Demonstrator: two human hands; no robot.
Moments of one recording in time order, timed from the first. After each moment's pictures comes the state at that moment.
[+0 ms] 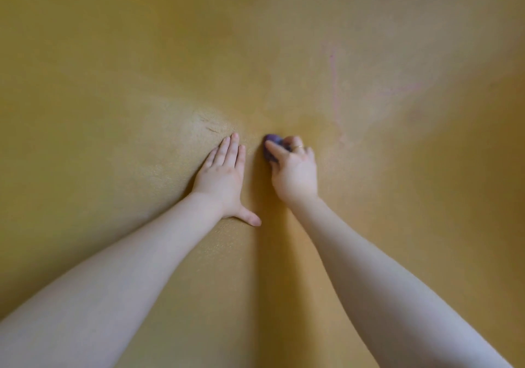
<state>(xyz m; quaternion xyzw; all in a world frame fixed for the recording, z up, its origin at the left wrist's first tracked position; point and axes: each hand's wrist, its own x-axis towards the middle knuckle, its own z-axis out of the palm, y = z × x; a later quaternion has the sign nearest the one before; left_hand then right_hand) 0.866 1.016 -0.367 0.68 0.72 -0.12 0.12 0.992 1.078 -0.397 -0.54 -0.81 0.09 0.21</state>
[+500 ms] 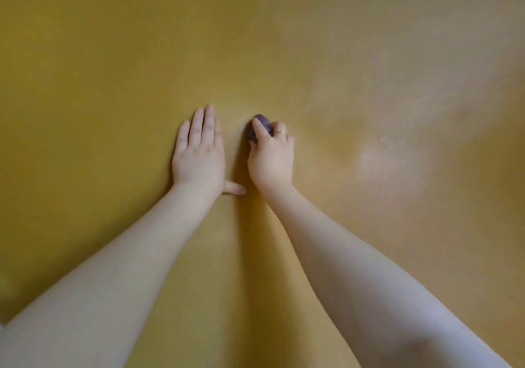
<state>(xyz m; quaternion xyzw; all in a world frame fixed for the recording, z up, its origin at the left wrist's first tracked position) 0.792 0.991 -0.330 0.57 0.81 -0.14 0.00 0.880 1.052 -0.382 -0.57 -0.76 0.17 0.25</state>
